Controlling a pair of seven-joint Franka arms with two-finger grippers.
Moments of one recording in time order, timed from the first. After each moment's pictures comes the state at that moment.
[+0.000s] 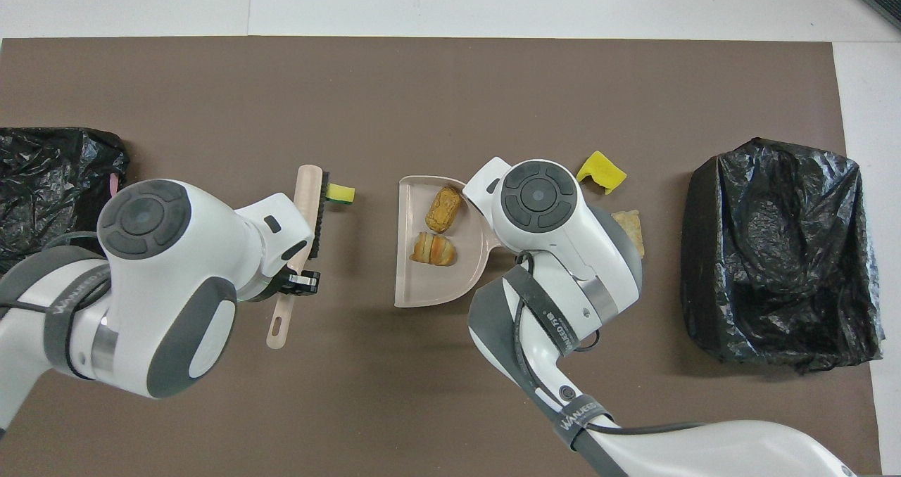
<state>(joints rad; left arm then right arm) -0.29 -0.05 -0.13 -2.14 -0.08 1.98 -0.19 0.42 0.30 0.08 -1.82 -0.16 2.07 -0.97</state>
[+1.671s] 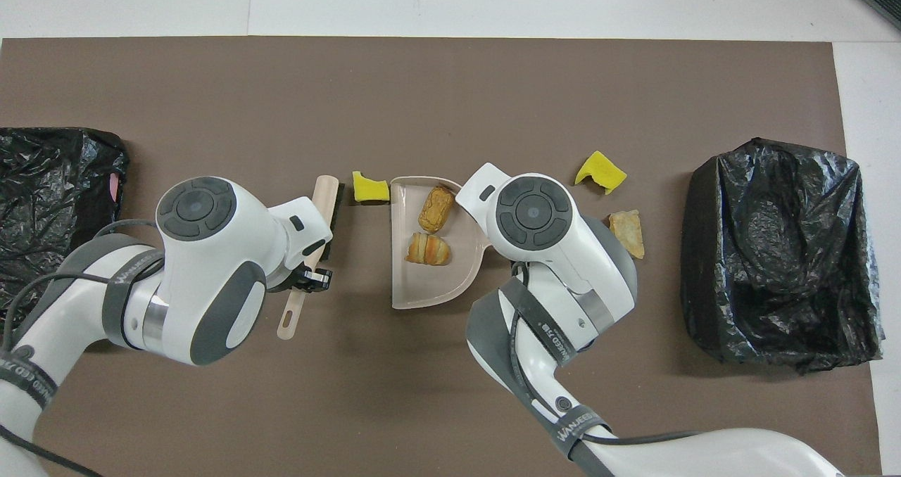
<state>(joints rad) -0.29 0.09 -0.11 -2.09 -0.05 2.04 -0.12 0.44 0.29 0.08 -1.85 -0.18 2.14 -0.99</state>
